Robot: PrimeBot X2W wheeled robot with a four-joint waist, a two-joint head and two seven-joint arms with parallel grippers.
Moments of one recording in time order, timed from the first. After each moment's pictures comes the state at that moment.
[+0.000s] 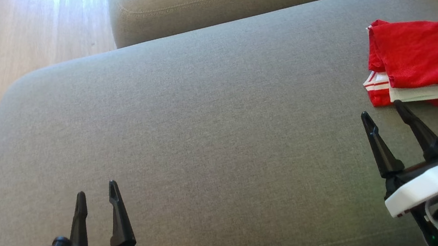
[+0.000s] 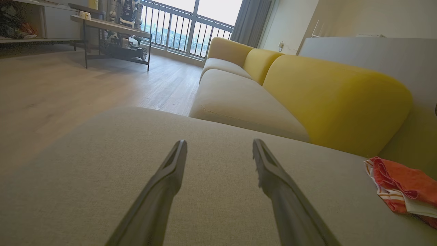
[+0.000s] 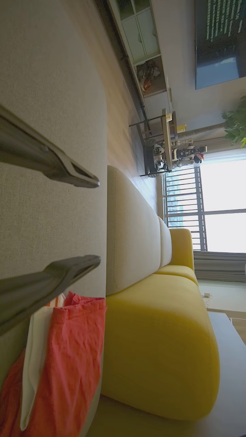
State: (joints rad) left arm 0.10 0.05 -0.15 0.06 -0.34 0.04 -0.26; right arm -0.05 -0.05 -0.06 0.17 0.11 0.13 -0.26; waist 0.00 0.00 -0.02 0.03
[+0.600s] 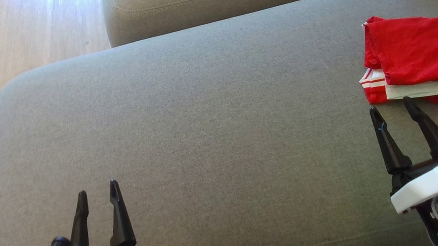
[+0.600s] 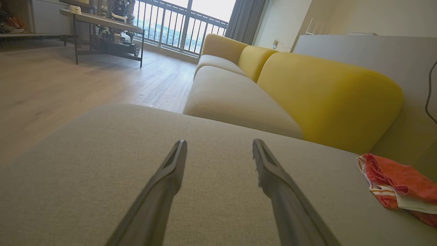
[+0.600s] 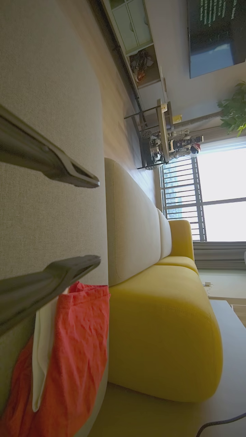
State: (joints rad) left arm 0.10 0.05 -0.14 0.06 -0.34 0.02 -0.26; right arm -0.05 -0.05 -0.08 0.17 0.14 0.13 -0.26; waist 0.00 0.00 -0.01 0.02
